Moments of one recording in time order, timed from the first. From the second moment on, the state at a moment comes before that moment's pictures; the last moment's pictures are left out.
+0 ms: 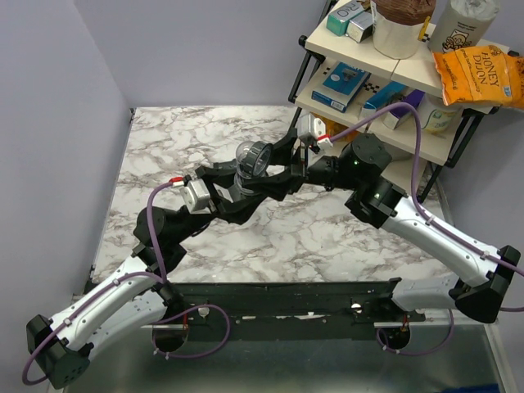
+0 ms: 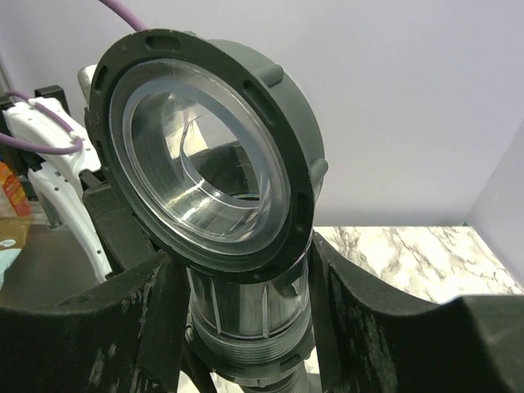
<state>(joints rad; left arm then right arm) -0.74 0.72 0.63 0.59 0.34 -0.10 0.89 1.27 1.30 0.22 -0.64 0.05</state>
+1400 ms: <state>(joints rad) -0.75 0.77 0.64 0.50 0.10 0.00 1.26 1.34 1.27 0.28 0.63 0.02</state>
